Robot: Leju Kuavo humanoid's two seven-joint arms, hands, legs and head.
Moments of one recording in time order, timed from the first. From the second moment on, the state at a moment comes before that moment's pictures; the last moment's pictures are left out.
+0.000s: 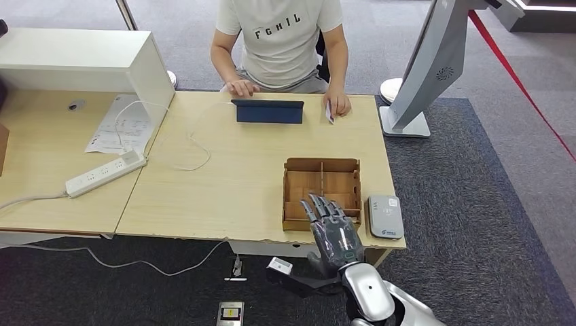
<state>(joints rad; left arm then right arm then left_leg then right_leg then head) -0.15 -0.27 1.55 -0.08 -0.91 0.43 -0.16 -0.49 -0.29 1.14 -1.37 1.01 -0.10 0.54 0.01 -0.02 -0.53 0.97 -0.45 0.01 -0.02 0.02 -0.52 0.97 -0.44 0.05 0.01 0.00</state>
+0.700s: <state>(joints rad) -0.15 -0.26 1.55 -0.08 -0.88 0.44 -0.18 -0.52 -0.30 1.13 -1.30 1.10 -0.06 0.60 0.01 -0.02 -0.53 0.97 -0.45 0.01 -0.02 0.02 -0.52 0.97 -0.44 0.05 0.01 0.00</state>
